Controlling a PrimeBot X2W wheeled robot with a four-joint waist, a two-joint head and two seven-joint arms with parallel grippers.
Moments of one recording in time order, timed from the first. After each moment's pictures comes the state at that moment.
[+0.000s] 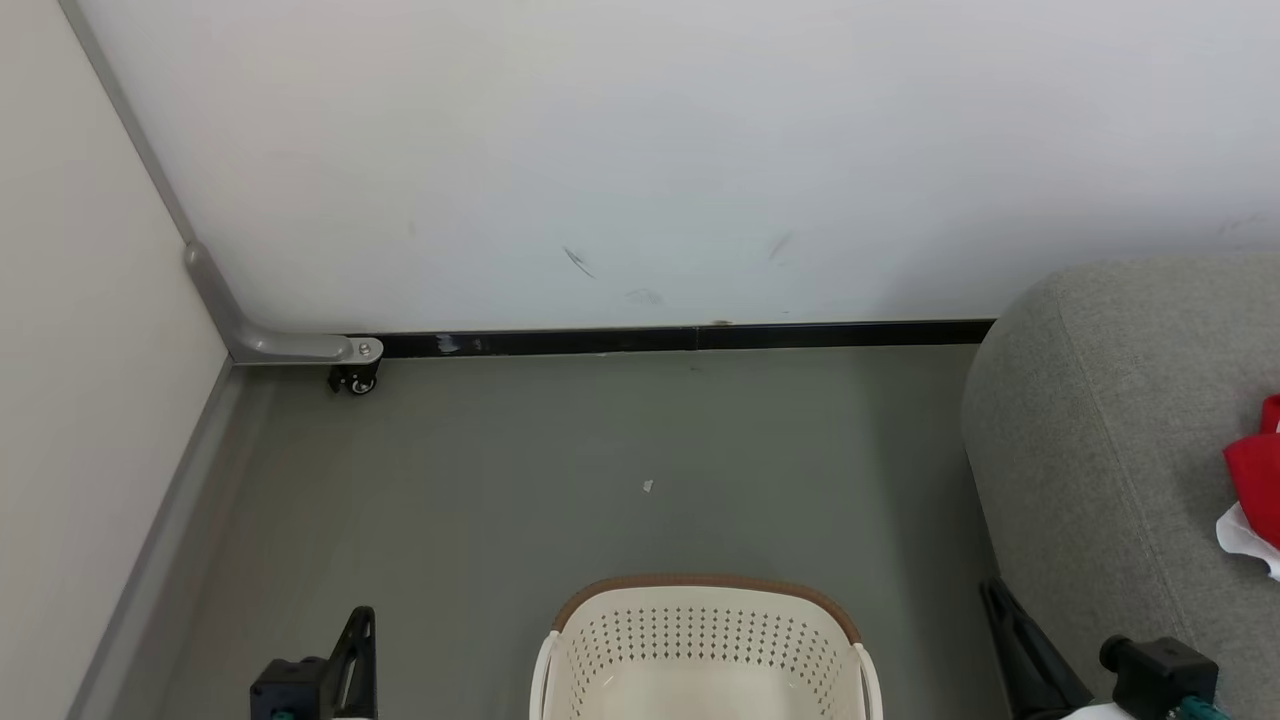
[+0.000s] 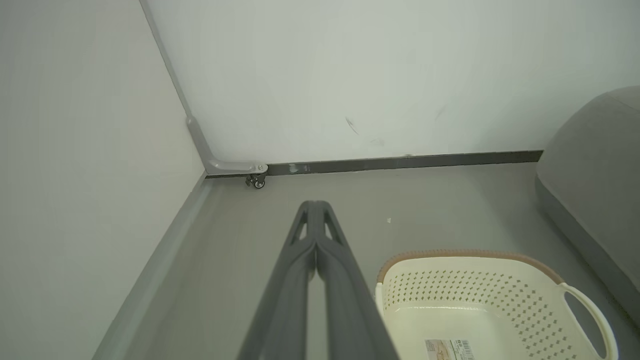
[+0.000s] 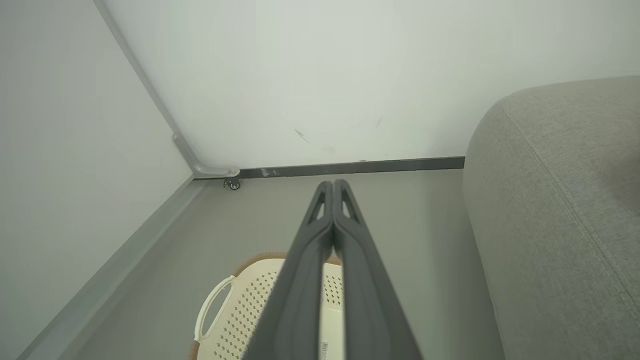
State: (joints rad) left arm -0.05 0.14 -0.33 0.36 -0.37 0.24 -0.24; right arm 0.14 -0.02 0.00 0.11 0.14 0.13 -0.25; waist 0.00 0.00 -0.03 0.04
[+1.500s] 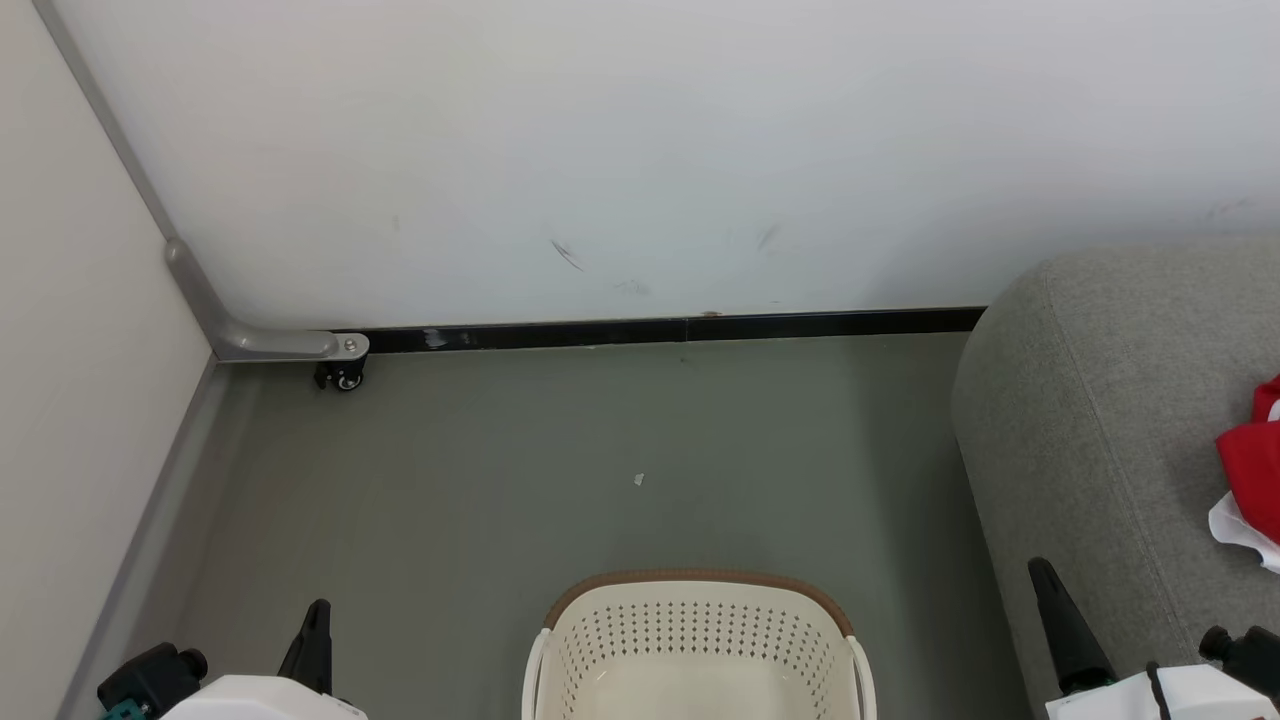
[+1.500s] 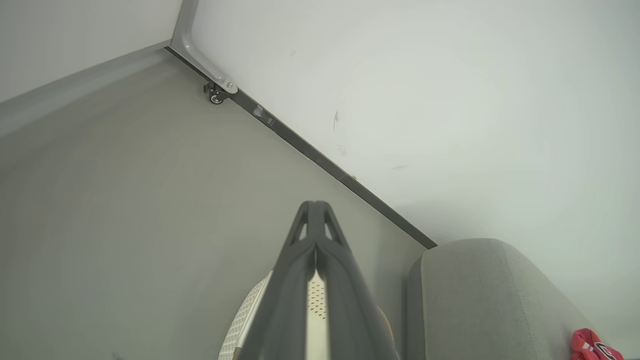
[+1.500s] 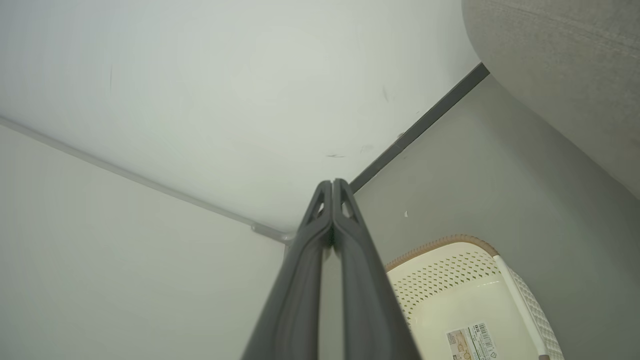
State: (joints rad) left arm -0.05 0.09 -0.12 0.32 -0.98 0.07 -0.05; right arm 0.09 -0.06 -0.01 0.15 0.92 0.13 -0.12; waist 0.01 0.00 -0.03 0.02
